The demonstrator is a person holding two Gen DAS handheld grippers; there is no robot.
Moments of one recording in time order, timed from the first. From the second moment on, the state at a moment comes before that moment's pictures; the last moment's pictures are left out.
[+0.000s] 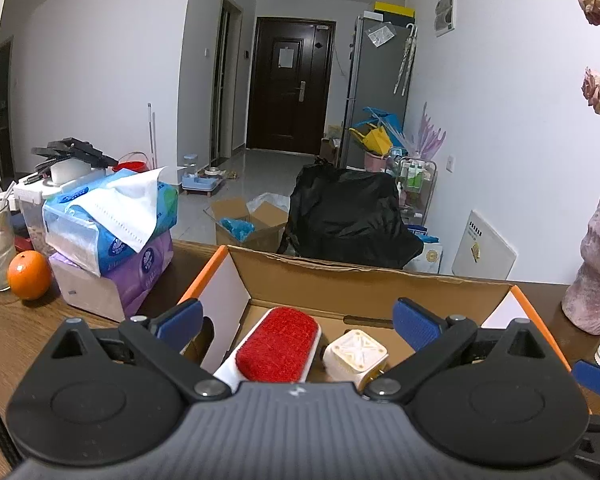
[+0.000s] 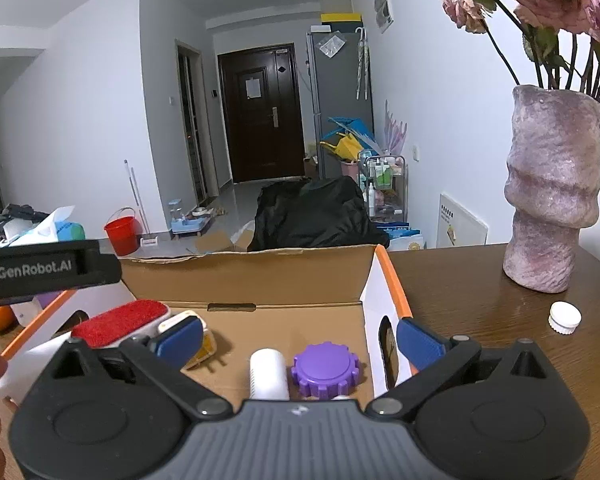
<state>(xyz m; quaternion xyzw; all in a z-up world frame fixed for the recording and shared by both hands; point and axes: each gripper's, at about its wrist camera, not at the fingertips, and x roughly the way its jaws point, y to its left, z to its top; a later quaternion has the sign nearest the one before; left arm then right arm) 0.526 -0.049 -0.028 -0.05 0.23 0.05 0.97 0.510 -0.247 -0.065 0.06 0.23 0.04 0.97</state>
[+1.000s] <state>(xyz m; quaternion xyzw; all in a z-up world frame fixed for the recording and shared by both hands) 0.497 -0.045 -0.013 -0.03 0.22 0.04 0.97 0.490 -0.239 -0.053 0.05 0.21 0.06 0.97</state>
